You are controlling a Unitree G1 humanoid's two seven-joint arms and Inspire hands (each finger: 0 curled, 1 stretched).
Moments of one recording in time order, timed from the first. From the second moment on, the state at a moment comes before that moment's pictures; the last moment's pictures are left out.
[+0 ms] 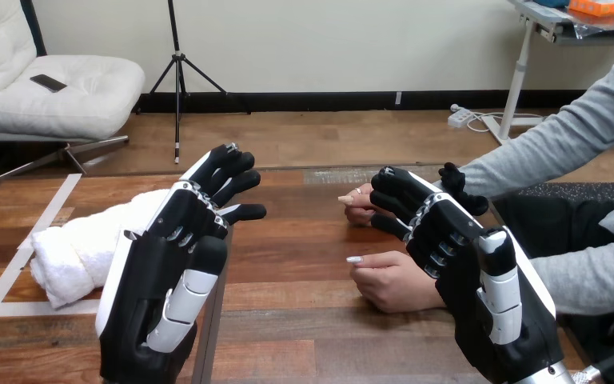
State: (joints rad) left arm 0.28 0.07 -0.06 -0.05 -0.24 -0.69 -0.31; right arm 0.28 -0.16 0.04 -0.19 0.31 -0.34 0.46
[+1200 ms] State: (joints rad) left arm 0.17 0.14 0.07 -0.01 -0.12 -0.69 -0.26; right arm 0.28 -0.16 0.04 -0.19 0.31 -0.34 0.46
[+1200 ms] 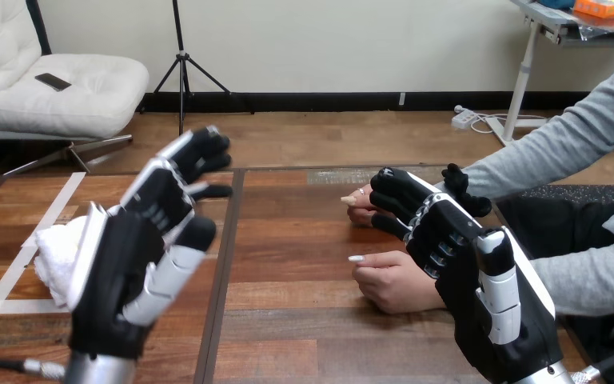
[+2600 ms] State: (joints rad) left arm -0.19 0.28 0.14 0.33 -0.02 -0.65 -0.23; right arm 0.27 -0.16 0.04 -0.19 0.31 -0.34 0.46
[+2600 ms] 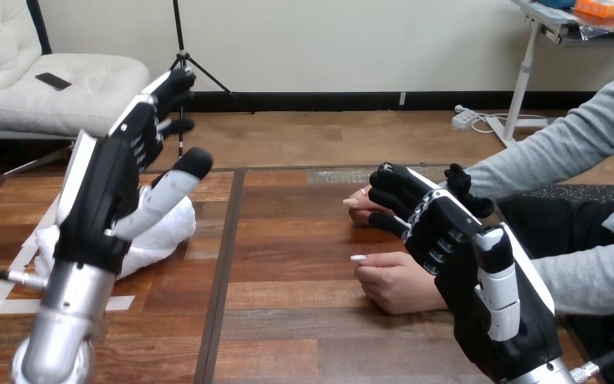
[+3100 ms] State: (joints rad) left arm -0.35 0.37 0.13 0.54 0.16 -0.64 -0.16; right arm 0.27 -0.16 0.04 -0.19 0.30 -0.34 0.44
